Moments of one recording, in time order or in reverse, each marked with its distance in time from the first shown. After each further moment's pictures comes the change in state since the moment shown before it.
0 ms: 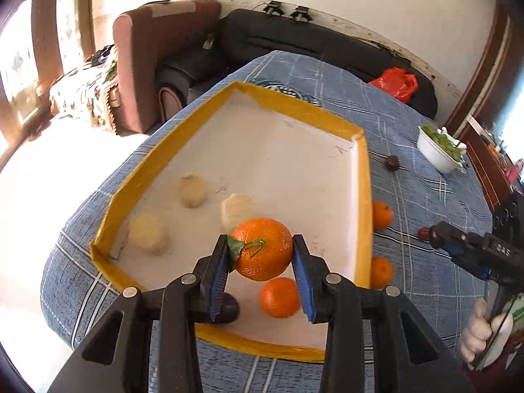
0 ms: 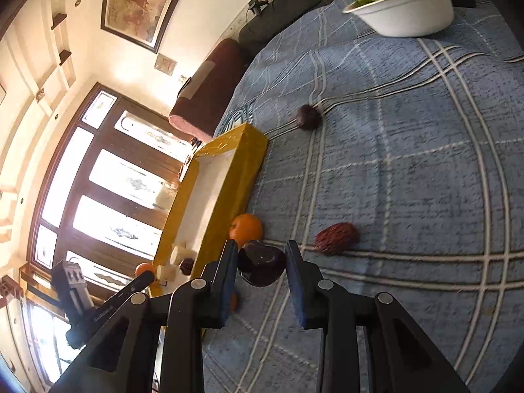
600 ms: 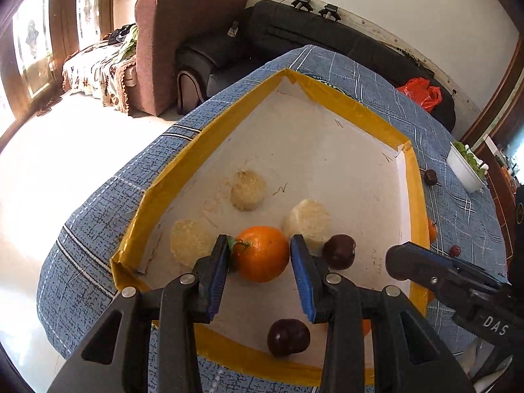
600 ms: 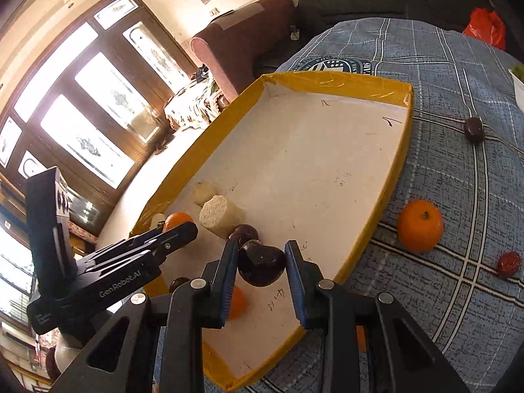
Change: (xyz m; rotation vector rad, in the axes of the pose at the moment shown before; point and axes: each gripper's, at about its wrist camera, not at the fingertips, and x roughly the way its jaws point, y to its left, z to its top) left arm 0.025 0.056 0.004 -0.087 0.015 0.010; right arm 0.145 0.145 -0.033 -0.373 0.169 -0.212
